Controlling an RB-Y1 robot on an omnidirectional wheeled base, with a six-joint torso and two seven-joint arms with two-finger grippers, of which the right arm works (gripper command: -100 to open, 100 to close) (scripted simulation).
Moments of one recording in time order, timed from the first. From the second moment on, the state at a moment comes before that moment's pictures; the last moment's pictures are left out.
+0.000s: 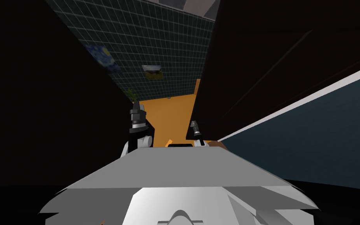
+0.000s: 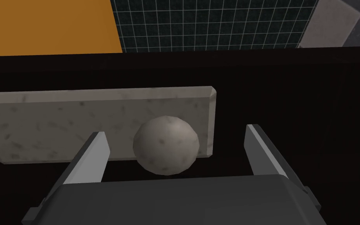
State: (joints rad) arm -0.03 -0.04 0.06 -0.77 -0.08 -0.78 0.04
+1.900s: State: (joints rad) arm -0.04 -0.09 -0.05 -0.76 -0.13 -0.77 0.07
